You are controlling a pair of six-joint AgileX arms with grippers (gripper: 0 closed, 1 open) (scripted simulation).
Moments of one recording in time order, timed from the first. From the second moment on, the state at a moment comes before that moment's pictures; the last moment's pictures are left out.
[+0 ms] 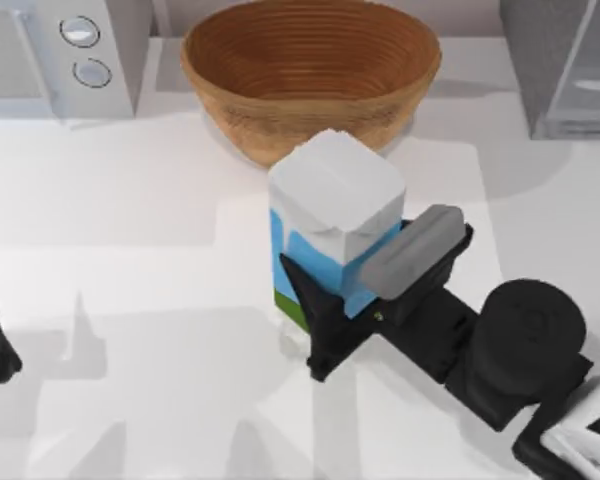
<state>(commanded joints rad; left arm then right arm) 0.00 0.00 0.00 0.00 0.00 0.00 0.80 1.91 0.47 1.43 0.06 0.01</state>
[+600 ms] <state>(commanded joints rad) 0.00 0.00 0.00 0.00 0.00 0.00 0.80 2.09 0.61 1.48 0.06 0.01</state>
